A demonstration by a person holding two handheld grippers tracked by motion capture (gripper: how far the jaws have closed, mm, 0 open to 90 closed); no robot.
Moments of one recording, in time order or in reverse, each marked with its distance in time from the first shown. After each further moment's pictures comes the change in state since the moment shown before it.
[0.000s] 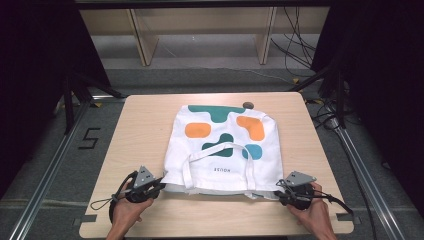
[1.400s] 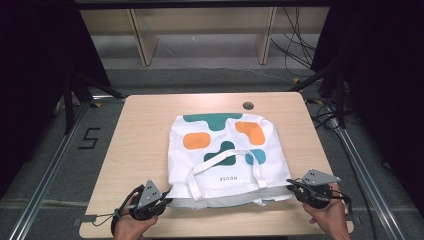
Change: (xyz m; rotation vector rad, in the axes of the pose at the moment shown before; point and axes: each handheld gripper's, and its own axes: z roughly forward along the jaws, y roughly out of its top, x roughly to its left) left arm -0.046 -0.002 -0.024 -0.030 -0.063 0.091; right arm -0.022 -0.007 -0.034 -0.137 0.038 0.044
